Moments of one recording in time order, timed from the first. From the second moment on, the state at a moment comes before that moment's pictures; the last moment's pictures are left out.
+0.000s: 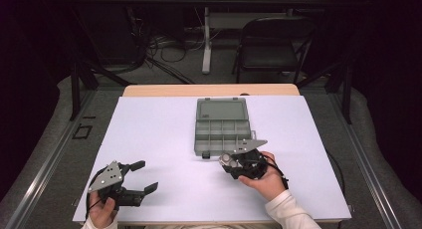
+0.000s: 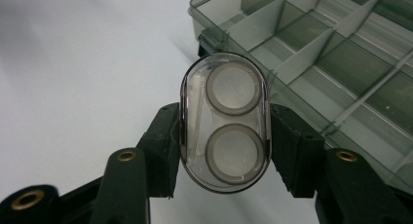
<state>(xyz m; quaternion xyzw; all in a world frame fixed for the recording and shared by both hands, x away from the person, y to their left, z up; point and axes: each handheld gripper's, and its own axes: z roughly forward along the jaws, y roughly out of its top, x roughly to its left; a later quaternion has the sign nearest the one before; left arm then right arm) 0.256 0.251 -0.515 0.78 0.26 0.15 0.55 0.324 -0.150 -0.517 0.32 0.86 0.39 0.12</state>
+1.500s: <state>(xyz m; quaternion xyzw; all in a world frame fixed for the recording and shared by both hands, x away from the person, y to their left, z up) 0.258 0.251 -0.516 0.78 0.26 0.14 0.54 0.351 -0.158 -0.509 0.39 0.84 0.34 0.14</state>
